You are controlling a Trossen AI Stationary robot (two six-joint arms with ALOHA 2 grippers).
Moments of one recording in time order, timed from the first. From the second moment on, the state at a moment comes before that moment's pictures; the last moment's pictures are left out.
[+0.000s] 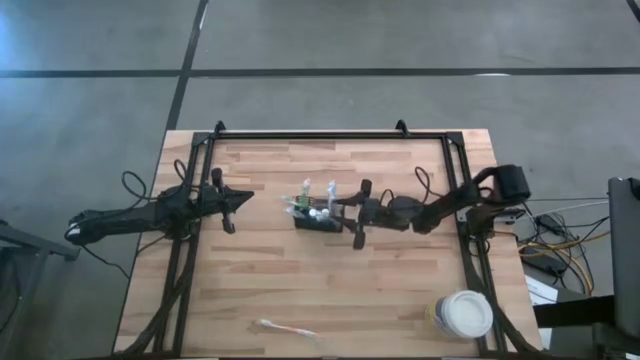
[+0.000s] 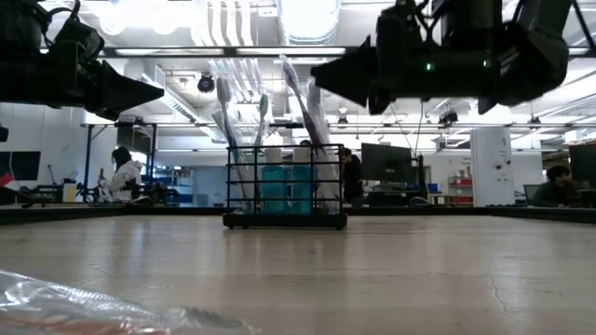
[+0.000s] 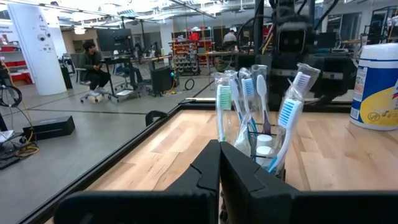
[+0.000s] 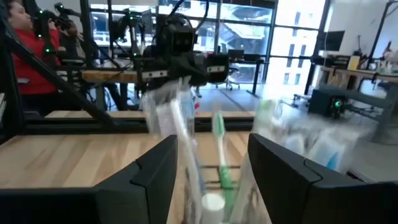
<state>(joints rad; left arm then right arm) 0.13 0.14 0.01 0.12 -0.16 0.07 0.06 1.72 0.53 1.26 0.21 -0.04</state>
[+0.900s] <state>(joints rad) 0.13 0.14 0.01 0.11 -0.17 0.07 0.11 1.71 1.07 0.40 0.15 -0.29</state>
